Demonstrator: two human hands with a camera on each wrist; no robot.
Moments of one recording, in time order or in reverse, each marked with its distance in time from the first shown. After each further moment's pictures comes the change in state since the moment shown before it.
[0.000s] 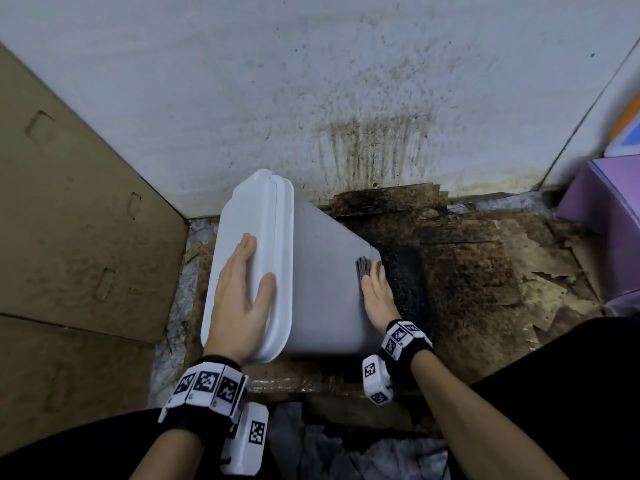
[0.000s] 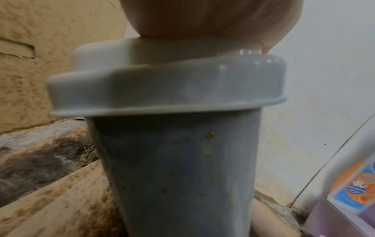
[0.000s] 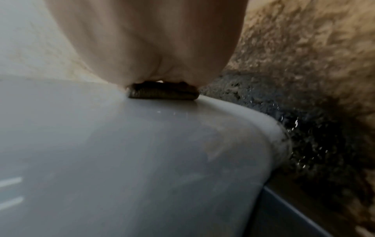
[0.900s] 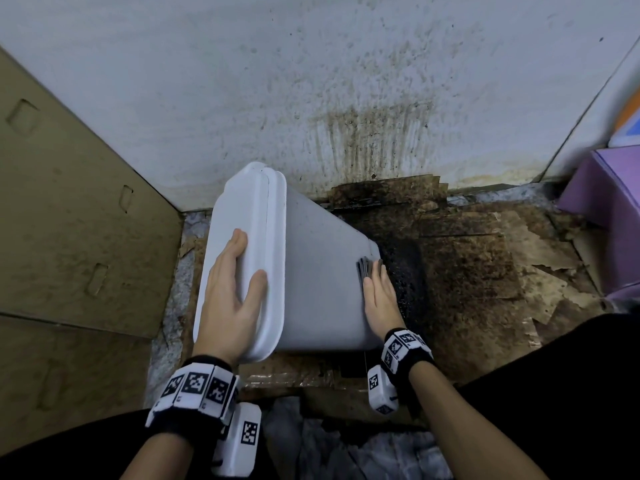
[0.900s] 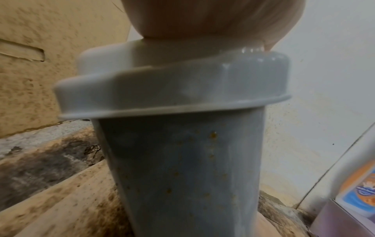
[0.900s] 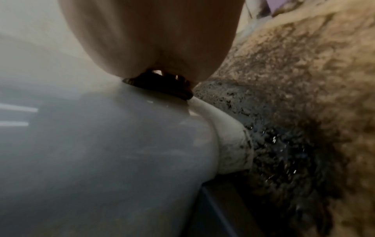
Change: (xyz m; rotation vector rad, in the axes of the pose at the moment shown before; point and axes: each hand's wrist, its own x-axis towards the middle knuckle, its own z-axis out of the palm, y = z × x) left_hand 0.000 -0.005 -0.003 -0.007 -0.002 -0.031; right_hand 0.005 0.040 0.019 -0.023 0.139 -0.071
